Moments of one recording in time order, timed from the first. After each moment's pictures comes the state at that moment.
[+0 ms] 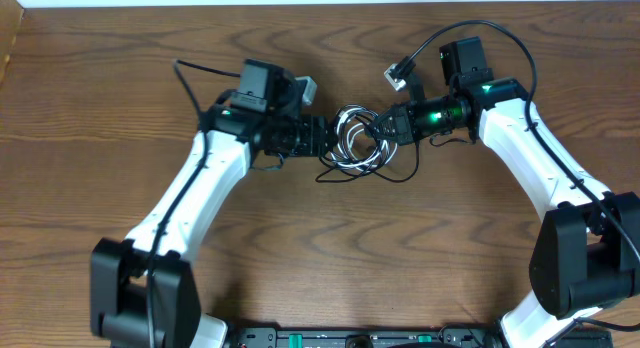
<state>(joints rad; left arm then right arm) -0.30 1.65 1.23 -0.68 0.50 -0.27 0.24 1.81 1.37 -0.69 -0.94 0.00</state>
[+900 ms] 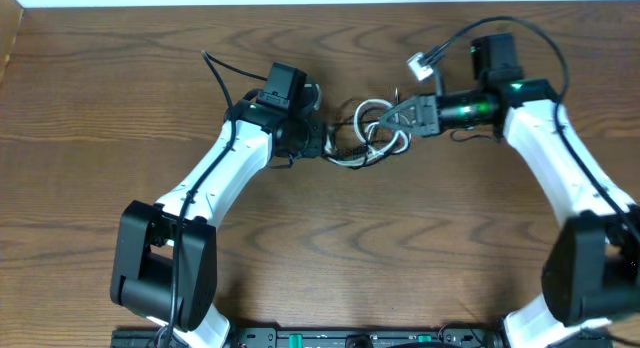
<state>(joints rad) -0.34 1.77 1.26 -0.66 0.26 -0.27 0.12 1.74 1.36 -0.69 -1.17 0.00</state>
